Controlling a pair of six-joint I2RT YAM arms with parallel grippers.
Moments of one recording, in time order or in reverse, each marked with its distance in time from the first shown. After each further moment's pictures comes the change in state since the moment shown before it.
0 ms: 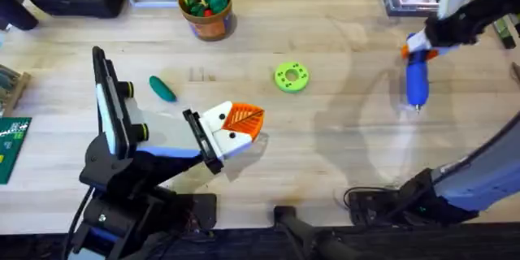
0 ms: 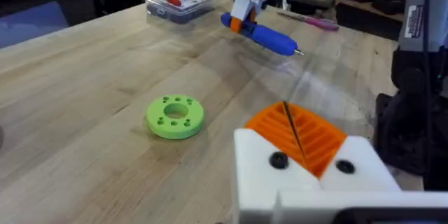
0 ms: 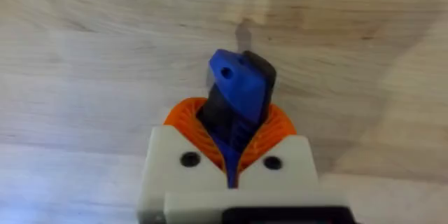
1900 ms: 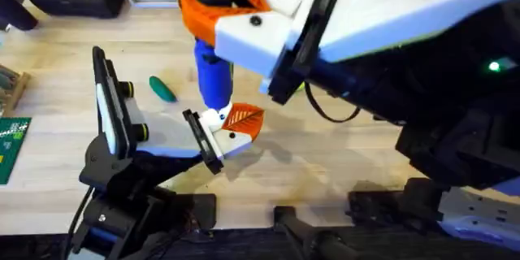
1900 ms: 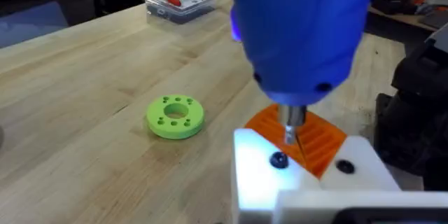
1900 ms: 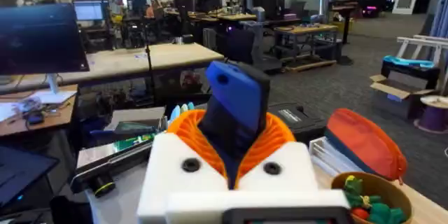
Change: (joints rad) left arm 0.000 0.000 0.000 0.000 -0.001 0.000; right arm 1.365 -0.896 -0.774 1.559 0.000 0.460
